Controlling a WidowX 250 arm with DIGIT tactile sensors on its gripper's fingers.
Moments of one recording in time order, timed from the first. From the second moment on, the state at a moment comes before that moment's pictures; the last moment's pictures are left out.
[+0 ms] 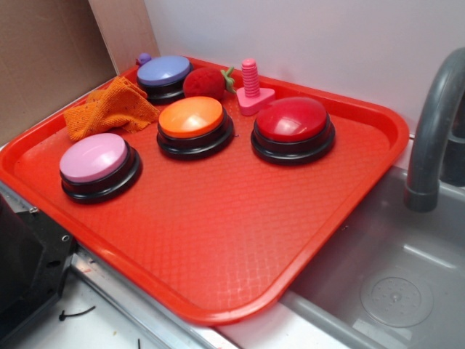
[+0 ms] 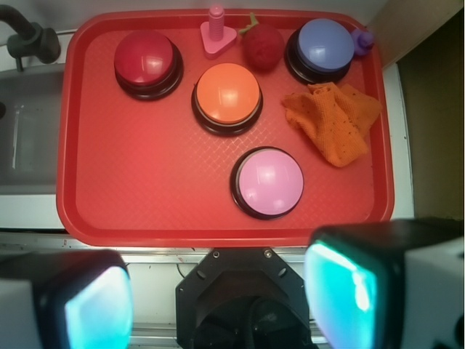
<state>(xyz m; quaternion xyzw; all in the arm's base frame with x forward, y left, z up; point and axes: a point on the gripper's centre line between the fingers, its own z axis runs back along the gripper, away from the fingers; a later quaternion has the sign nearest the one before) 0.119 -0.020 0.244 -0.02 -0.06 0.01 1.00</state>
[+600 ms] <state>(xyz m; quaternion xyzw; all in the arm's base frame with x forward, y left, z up) 0.123 -0.012 0.230 -0.03 -0.08 0.11 0.99</state>
